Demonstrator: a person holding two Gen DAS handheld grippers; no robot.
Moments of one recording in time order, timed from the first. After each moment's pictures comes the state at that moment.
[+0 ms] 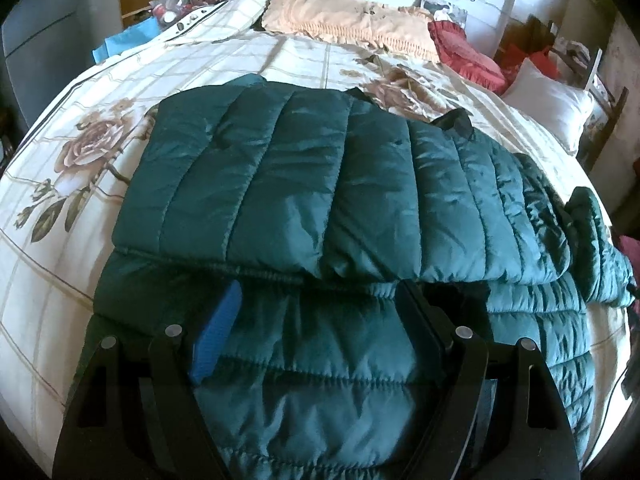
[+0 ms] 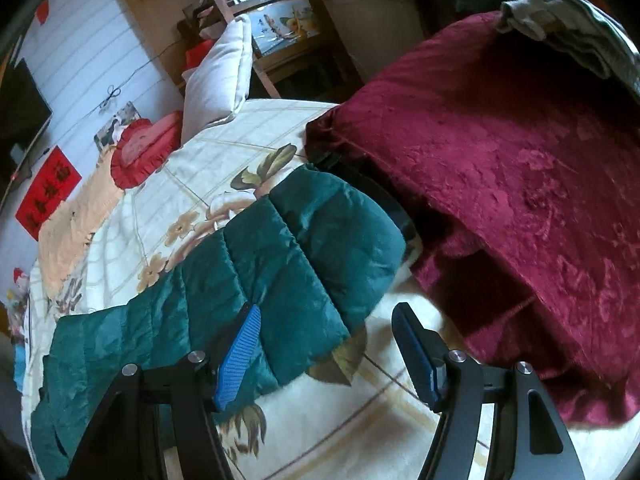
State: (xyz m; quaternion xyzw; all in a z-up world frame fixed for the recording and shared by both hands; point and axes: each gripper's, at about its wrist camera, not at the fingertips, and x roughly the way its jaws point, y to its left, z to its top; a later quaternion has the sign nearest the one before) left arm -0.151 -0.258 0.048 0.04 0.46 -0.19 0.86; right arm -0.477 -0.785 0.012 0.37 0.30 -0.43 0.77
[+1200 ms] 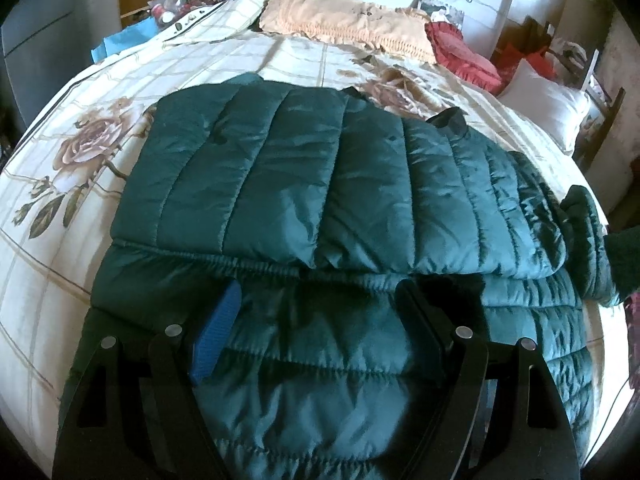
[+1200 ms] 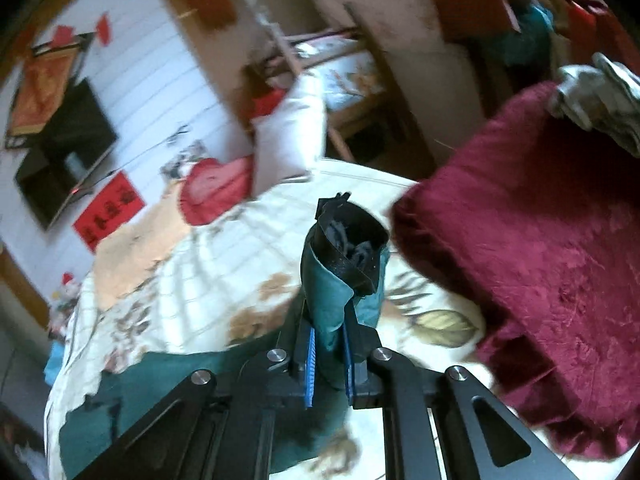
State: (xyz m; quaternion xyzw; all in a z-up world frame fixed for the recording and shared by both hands) left arm -0.157 -0.256 0.051 0.03 0.46 -0.20 0.86; right arm -0.460 -0.758 0.094 0.33 0.20 -0.35 0.85
